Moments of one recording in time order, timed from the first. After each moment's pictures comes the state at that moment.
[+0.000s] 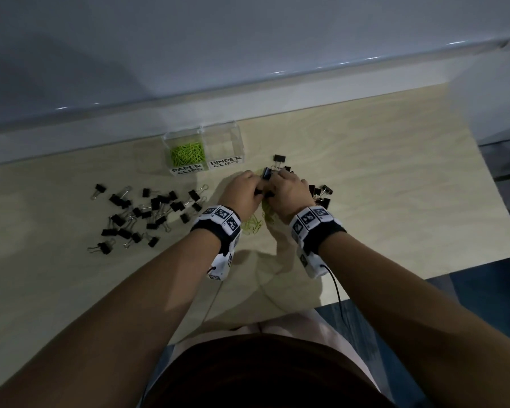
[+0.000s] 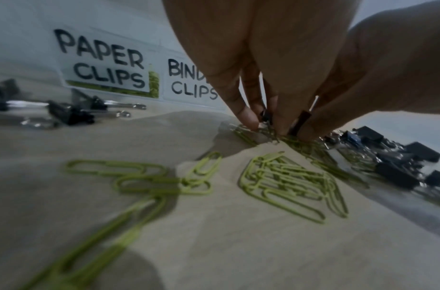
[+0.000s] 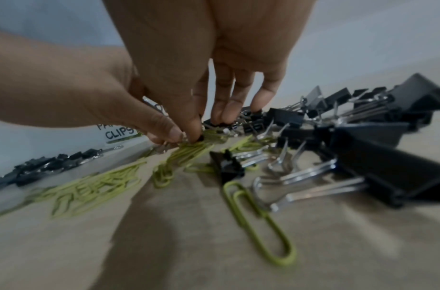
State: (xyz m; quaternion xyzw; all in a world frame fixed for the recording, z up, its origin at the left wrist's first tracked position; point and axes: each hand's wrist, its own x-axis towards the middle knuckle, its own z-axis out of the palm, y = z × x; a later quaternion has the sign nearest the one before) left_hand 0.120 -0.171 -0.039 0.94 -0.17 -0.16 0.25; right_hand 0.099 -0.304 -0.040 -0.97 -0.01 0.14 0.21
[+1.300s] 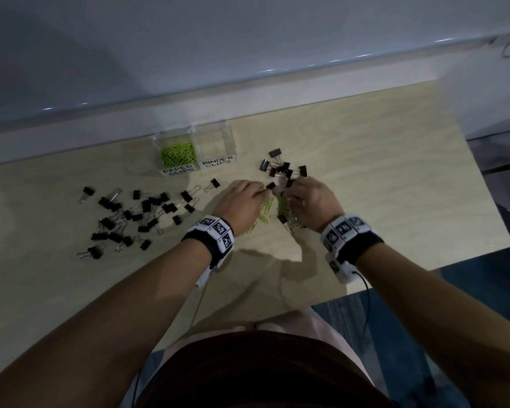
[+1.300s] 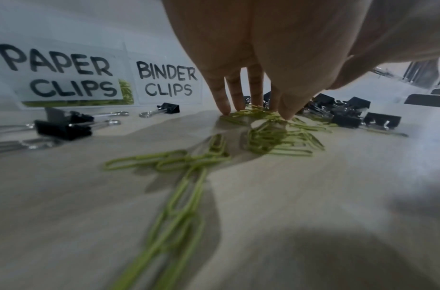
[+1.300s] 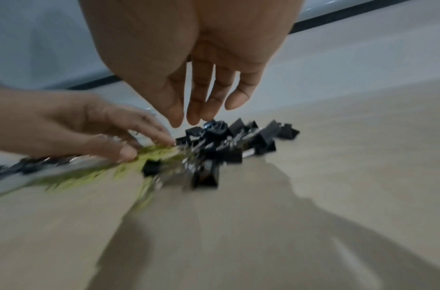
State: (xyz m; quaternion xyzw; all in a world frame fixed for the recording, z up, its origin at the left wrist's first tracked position) left_hand 0.101 -0.167 -0.045 0.92 -0.35 -0.16 0.11; right_hand 0.071 -0.368 -0.045 -0.96 -0.12 0.02 0.25
